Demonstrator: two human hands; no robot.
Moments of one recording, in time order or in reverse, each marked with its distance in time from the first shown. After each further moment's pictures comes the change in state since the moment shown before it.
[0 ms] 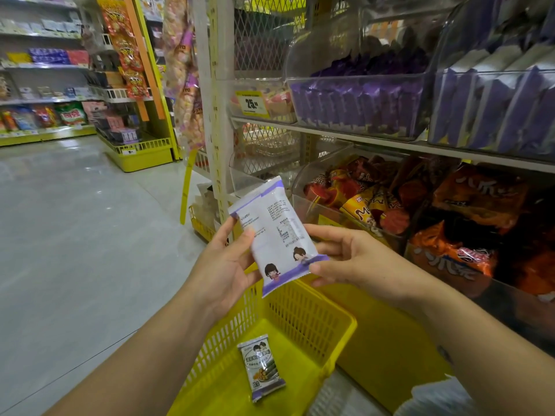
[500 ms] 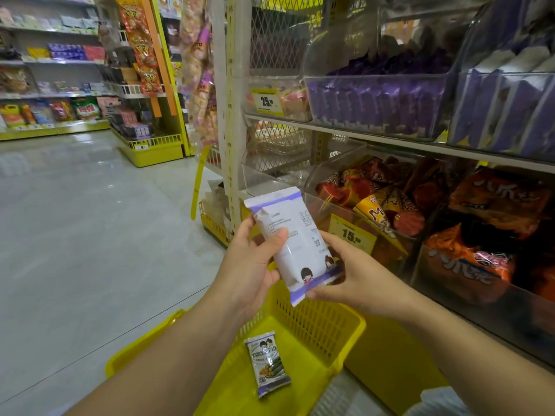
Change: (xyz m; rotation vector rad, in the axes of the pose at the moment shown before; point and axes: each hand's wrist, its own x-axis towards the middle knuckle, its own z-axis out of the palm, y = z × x) left_hand -0.010 -0.008 0.014 0.009 0.006 0.092; right_hand 0.004 0.019 0.020 -0.437 0.114 -0.099
